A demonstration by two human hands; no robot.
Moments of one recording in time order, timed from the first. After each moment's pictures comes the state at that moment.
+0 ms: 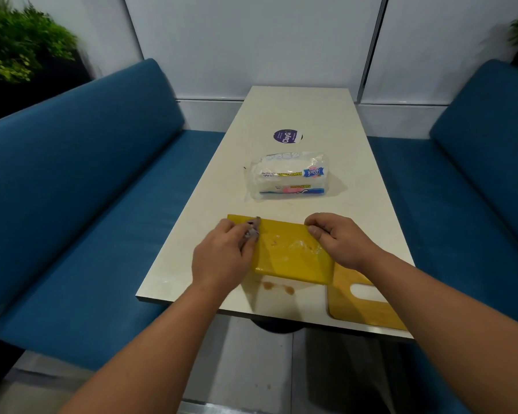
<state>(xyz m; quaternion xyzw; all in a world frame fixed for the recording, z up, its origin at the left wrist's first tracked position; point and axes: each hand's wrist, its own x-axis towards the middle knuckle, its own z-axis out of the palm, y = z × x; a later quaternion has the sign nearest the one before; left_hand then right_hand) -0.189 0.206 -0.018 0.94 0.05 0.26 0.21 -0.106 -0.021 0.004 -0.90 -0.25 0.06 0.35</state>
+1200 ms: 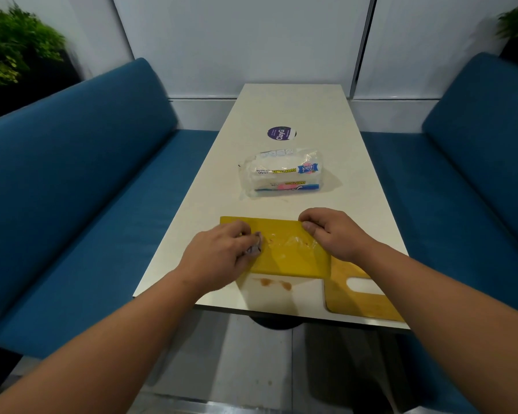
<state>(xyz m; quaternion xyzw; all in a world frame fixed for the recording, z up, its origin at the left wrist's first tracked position) -0.188 0.229 -0.003 0.96 -0.22 0.19 0.07 -0.103 -0.022 0.004 -0.90 -0.28 0.05 0.33</state>
